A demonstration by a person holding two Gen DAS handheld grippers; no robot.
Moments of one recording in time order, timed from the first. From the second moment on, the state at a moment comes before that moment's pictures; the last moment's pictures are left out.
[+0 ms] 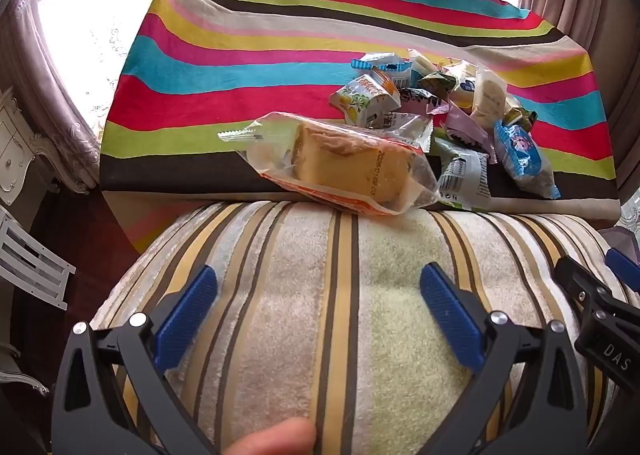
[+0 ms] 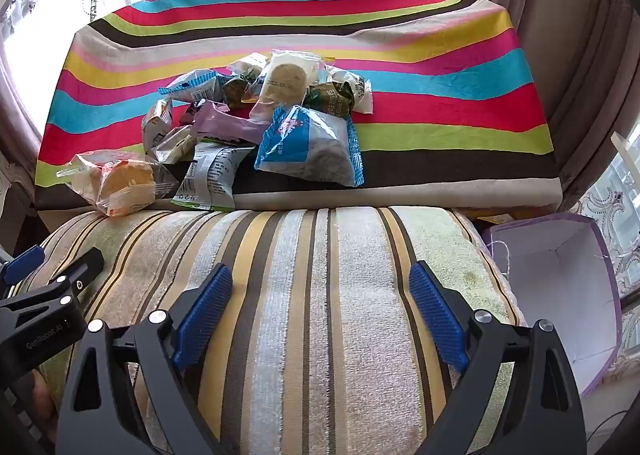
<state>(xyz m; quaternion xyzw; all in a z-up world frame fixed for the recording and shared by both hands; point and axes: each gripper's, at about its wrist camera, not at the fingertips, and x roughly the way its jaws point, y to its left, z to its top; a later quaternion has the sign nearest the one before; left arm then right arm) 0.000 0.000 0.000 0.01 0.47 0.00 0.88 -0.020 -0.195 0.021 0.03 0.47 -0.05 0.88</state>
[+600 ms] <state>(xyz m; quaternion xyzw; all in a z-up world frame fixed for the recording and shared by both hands) 0.000 0.000 -0.001 0.00 0.47 0.00 0.88 -0.020 -0.195 0.021 0.02 0.47 -0.05 0.88</state>
